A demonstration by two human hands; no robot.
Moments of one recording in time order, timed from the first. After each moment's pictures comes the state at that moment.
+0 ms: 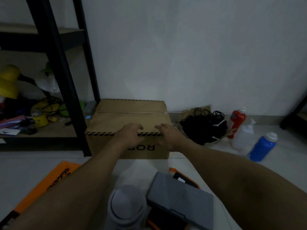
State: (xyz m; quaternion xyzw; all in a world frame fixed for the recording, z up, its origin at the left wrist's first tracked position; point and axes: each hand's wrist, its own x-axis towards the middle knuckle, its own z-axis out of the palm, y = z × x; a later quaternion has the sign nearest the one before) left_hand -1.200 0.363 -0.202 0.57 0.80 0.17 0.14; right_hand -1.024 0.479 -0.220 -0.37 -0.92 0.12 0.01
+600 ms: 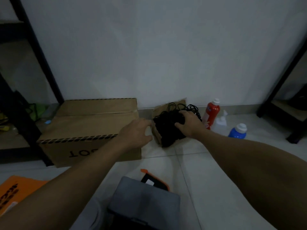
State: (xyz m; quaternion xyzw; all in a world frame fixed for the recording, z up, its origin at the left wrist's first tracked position) left_hand -1.054 0.449 -0.181 0.69 0.70 0.17 0.10; right_hand -0.848 0.605 -0.207 -0.52 -0.83 0.15 0.16
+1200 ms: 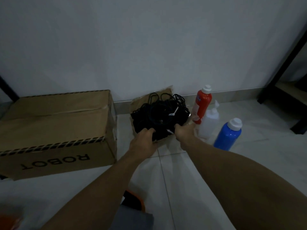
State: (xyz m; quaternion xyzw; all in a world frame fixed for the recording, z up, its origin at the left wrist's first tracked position) left_hand -0.957 0.596 -0.315 0.63 0.73 0.19 0.17; right_hand -0.814 0.701 -0.322 -0.66 -0.41 0.52 0.36
